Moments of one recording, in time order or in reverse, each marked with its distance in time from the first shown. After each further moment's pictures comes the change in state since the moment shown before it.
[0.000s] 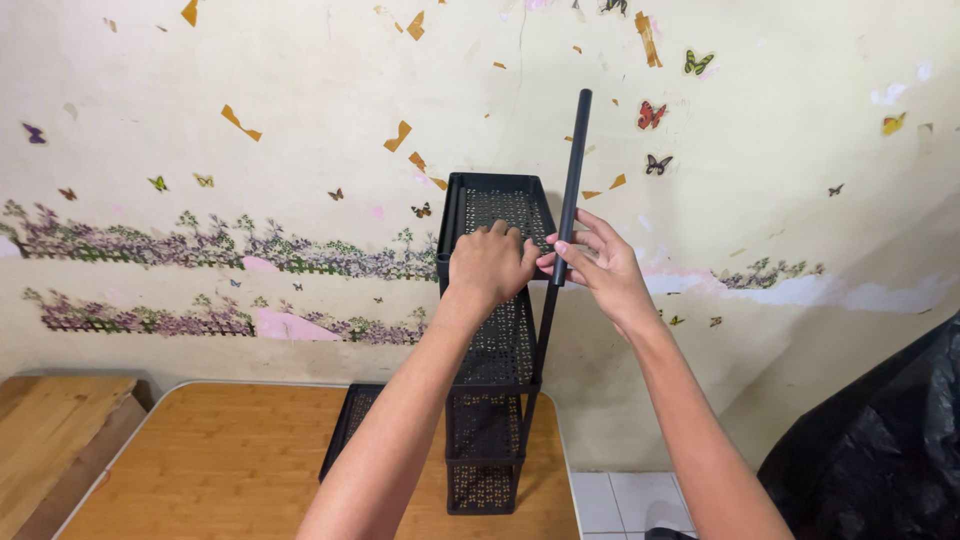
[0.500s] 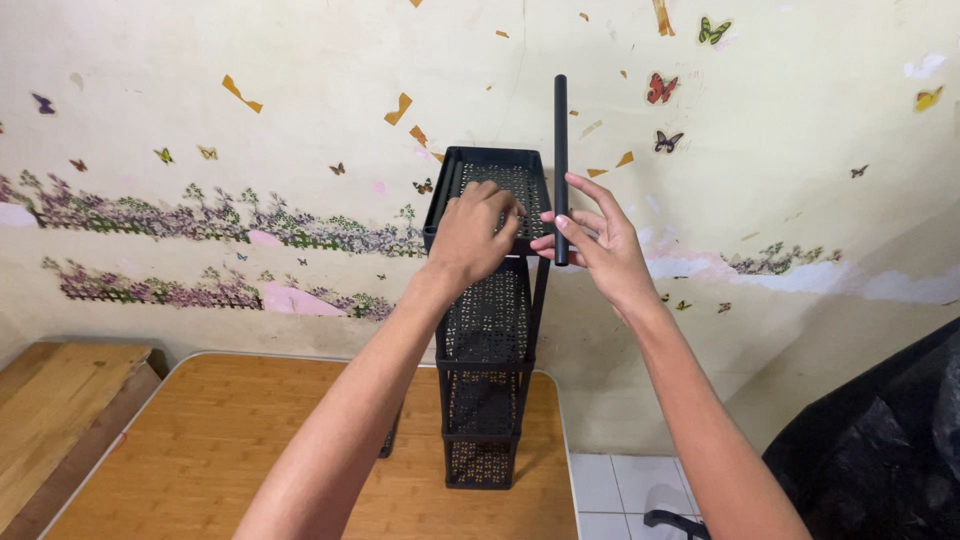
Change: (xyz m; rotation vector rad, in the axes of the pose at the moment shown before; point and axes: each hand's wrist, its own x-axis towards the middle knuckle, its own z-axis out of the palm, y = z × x) left_hand -0.013 -0.010 -0.023 -0.277 0.204 0.147; right_hand -0.011 -0.019 0.003 -0.037 -0.046 0.009
